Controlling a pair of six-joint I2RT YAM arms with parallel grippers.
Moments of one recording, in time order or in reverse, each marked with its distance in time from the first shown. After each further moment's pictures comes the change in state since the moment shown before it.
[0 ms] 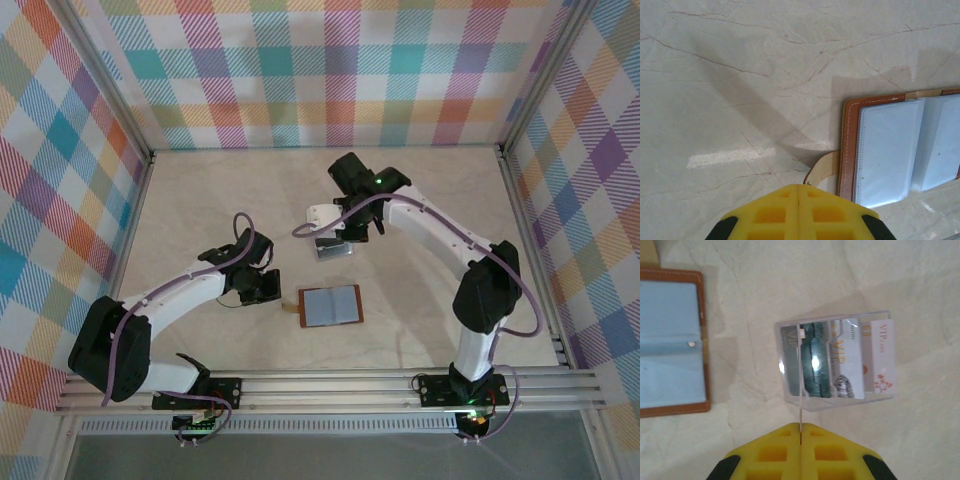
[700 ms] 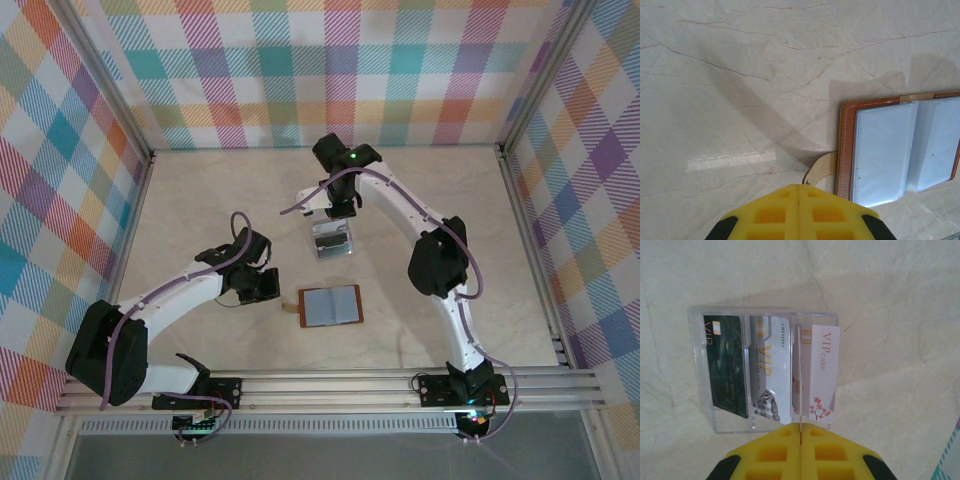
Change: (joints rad) left arm 0.010 -0.023 0.000 -0.003 -0.004 -0.001; right arm -0.058 0.420 0.492 -0.140 0.053 -0.181
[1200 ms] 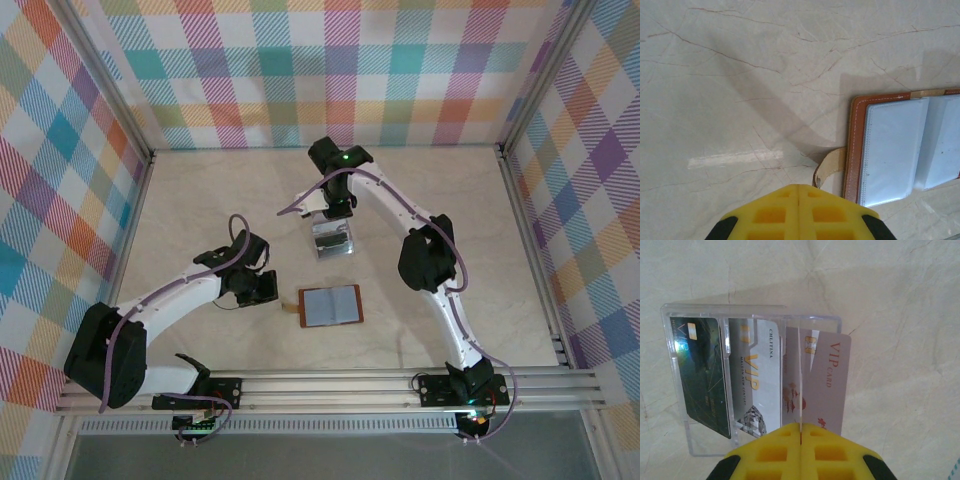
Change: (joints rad) left arm 0.007 -0.014 -0.025 -0.003 0.000 0.000; right arm 0.000 0.110 0.100 -0.030 0.014 -0.021
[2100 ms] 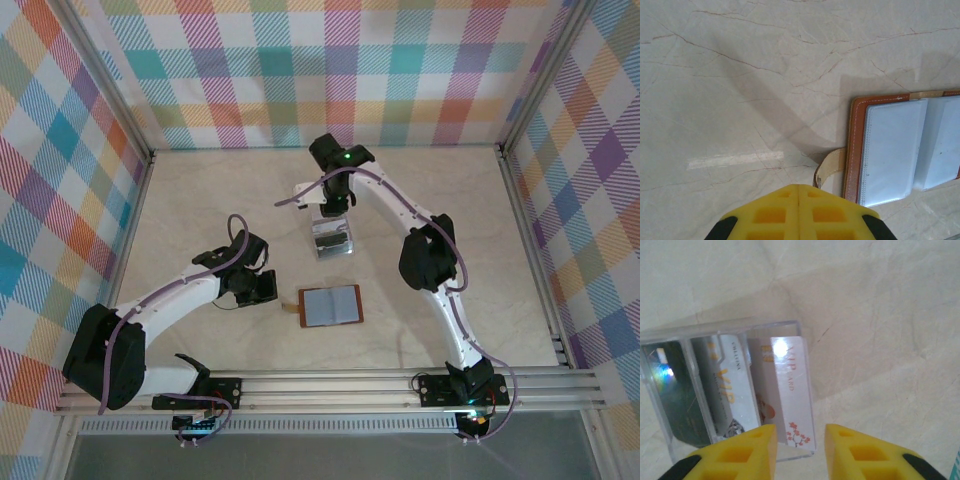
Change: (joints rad) left arm 0.003 -0.008 -0.001 0.000 -0.001 0.000; right arm -0.018 0.000 0.000 0.080 -0.020 0.172
